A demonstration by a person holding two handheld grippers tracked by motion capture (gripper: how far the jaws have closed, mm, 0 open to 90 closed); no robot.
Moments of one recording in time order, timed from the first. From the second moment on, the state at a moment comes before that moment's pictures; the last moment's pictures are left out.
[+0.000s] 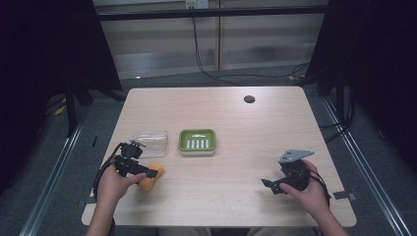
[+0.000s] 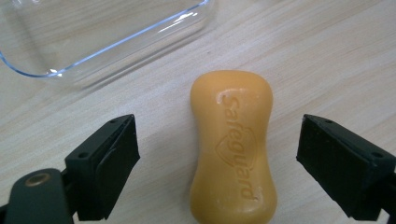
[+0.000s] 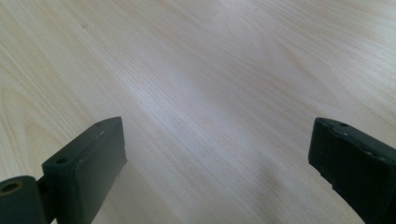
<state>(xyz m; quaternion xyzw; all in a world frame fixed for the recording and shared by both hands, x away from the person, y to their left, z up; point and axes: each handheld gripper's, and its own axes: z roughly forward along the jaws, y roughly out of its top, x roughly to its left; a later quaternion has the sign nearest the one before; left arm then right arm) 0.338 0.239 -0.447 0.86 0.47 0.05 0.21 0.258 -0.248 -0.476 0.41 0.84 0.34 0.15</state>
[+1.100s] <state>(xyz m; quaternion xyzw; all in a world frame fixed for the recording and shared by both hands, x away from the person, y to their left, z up) 0.342 0.224 -0.471 0.85 0.49 0.05 0.17 0.256 -0.251 -0.475 0.41 0.83 0.34 0.15</state>
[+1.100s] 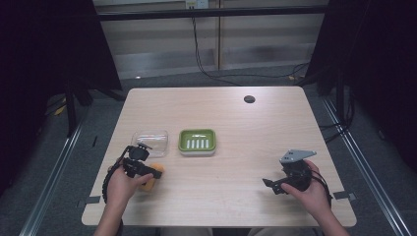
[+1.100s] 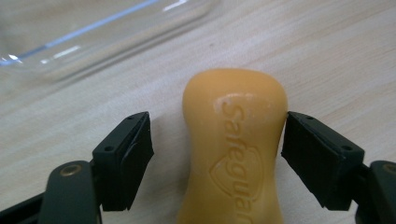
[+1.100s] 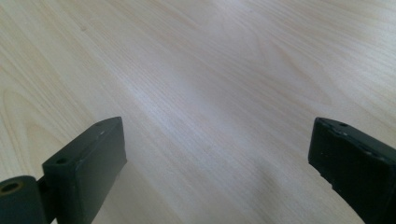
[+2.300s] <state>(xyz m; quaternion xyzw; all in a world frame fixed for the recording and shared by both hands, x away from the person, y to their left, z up) 0.343 0.208 -0.458 0.86 0.50 0.02 0.12 0.256 -0.255 -0.474 0.41 0.83 0.34 0.16</state>
